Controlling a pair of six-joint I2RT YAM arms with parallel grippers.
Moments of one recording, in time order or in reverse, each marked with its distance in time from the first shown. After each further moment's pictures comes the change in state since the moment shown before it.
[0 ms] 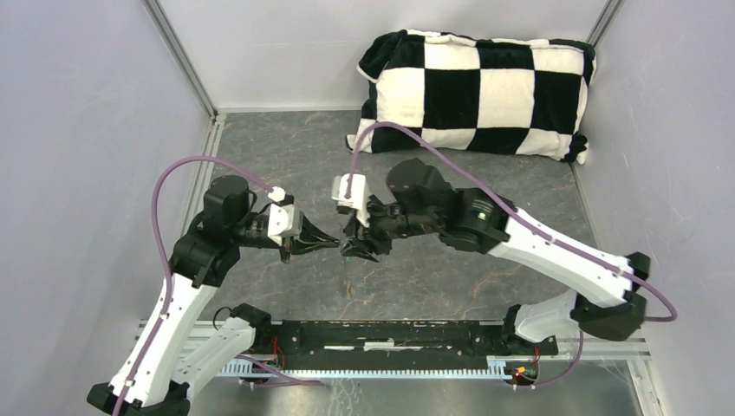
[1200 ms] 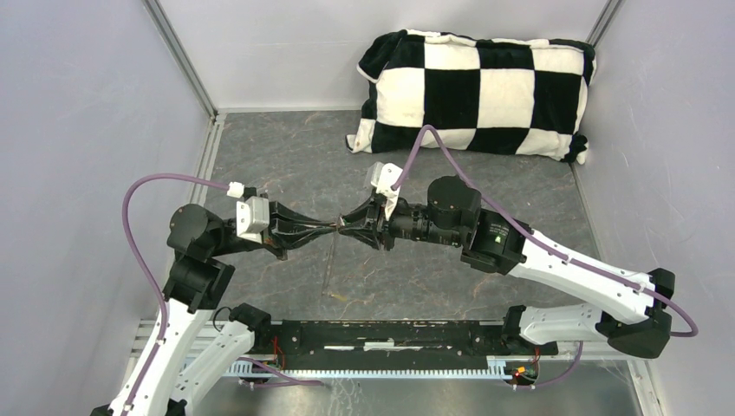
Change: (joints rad) left arm -0.003 -0.169 -0.164 0.721 -0.110 -0.660; right arm -0.010 -0.243 -0.381 0.568 0.113 0.161
